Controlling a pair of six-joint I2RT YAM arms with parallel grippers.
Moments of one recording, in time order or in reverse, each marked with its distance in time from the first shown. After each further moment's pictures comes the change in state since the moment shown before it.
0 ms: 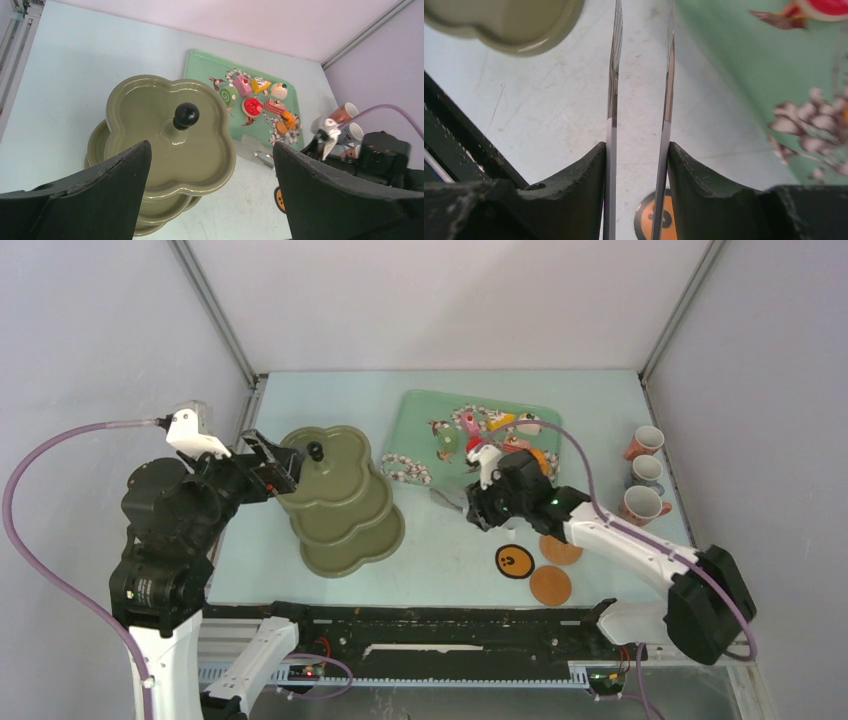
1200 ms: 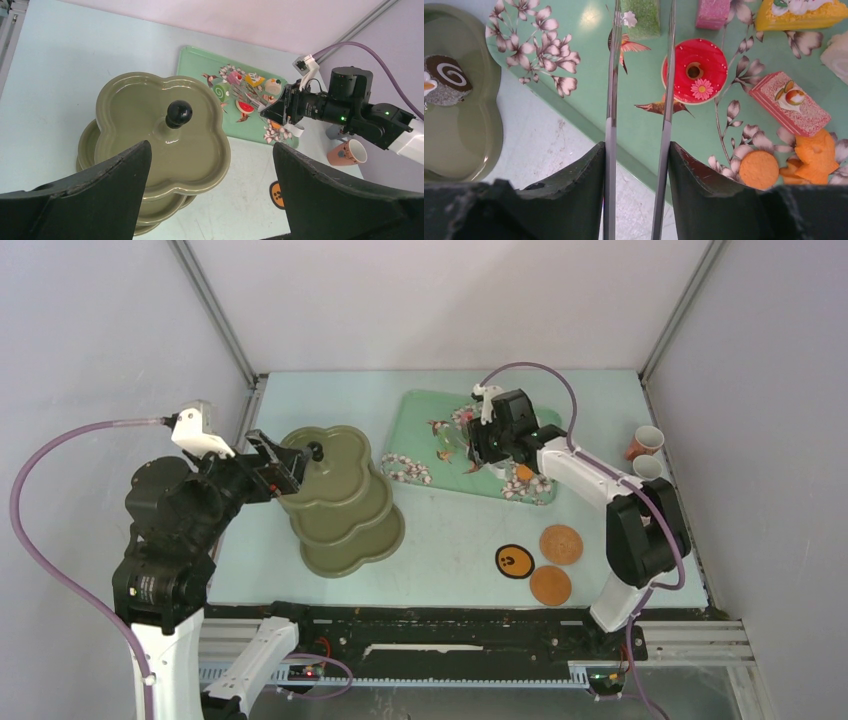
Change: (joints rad) left arm -0.004 -0.001 -0.017 0.012 0.030 -0.007; right arm -0.228 0.392 0.440 -0.043 0.090 0.068
